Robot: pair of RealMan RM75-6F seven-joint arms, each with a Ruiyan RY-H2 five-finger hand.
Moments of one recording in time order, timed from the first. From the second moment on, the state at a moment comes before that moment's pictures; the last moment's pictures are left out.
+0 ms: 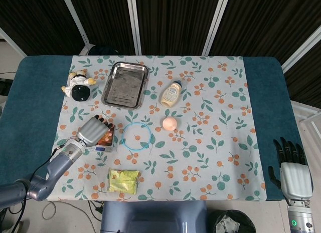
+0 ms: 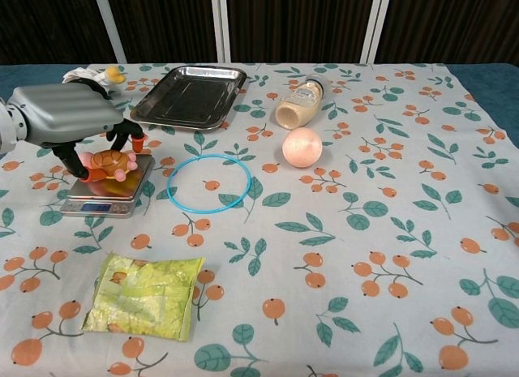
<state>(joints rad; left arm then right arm) -0.83 -1.41 0.04 -1.37 1.23 0.88 0.50 0.02 -1.23 0.08 -1.69 -1.46 1.55 -0.29</state>
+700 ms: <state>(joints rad) -0.83 -1.38 0.03 -1.39 1.17 0.83 0.56 0.02 -1.23 0.08 -1.69 -1.46 1.55 -0.28</state>
